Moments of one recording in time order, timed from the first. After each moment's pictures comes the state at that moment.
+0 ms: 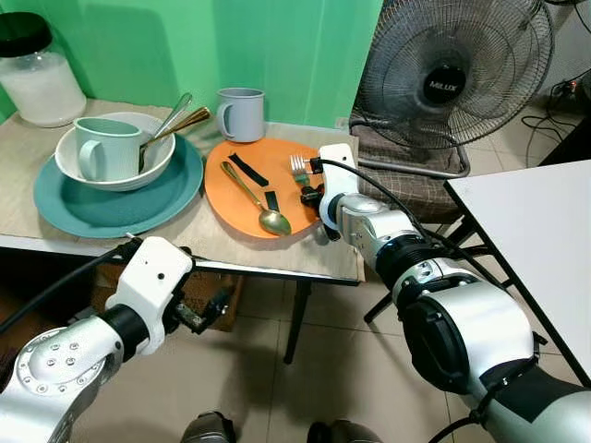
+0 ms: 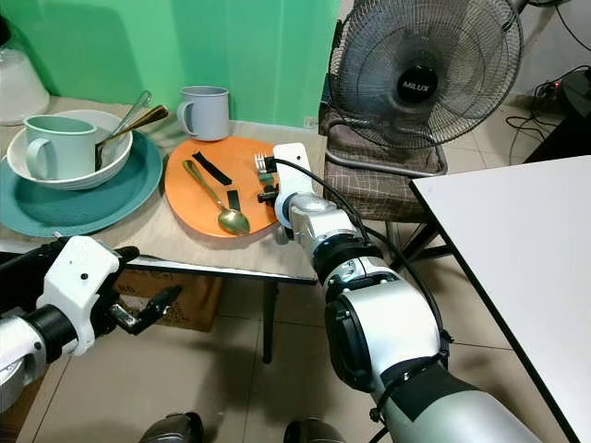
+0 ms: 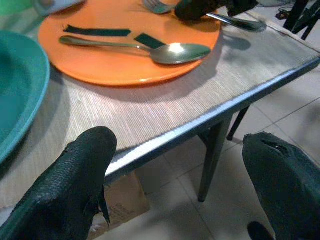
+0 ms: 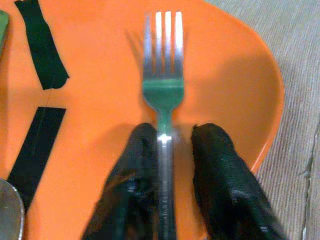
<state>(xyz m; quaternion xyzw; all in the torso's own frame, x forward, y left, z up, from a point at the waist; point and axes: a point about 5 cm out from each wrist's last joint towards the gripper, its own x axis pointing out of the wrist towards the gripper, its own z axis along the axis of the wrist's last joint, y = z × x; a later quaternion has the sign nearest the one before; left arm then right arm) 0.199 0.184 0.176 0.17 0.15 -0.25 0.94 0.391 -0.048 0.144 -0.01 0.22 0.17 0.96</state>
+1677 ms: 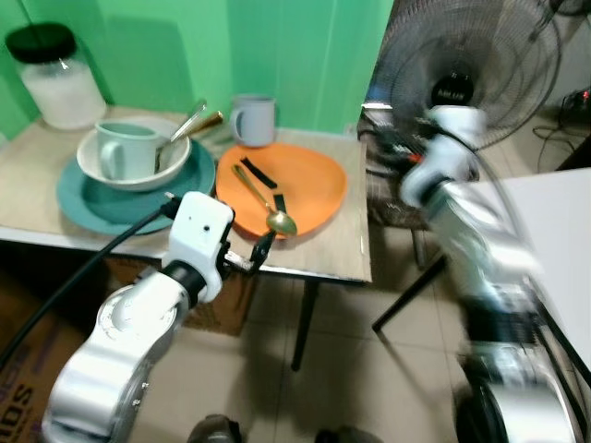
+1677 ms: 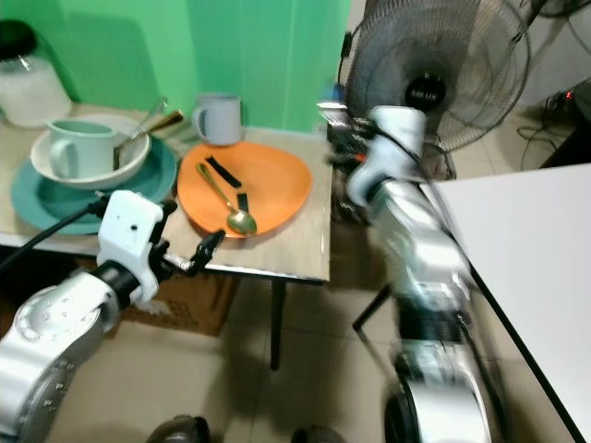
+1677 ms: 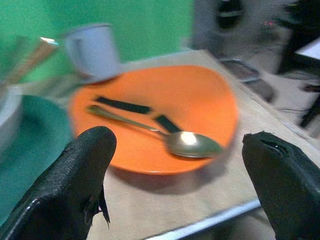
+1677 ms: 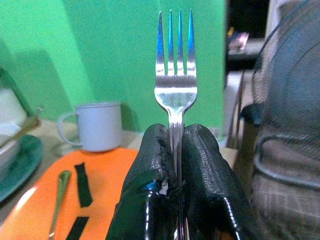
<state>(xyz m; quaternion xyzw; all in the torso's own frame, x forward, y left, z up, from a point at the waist) 0.242 0.138 0.184 0.11 0.05 -0.19 0.97 0.333 -0.154 0.207 0.10 -0.03 0.16 0.98</state>
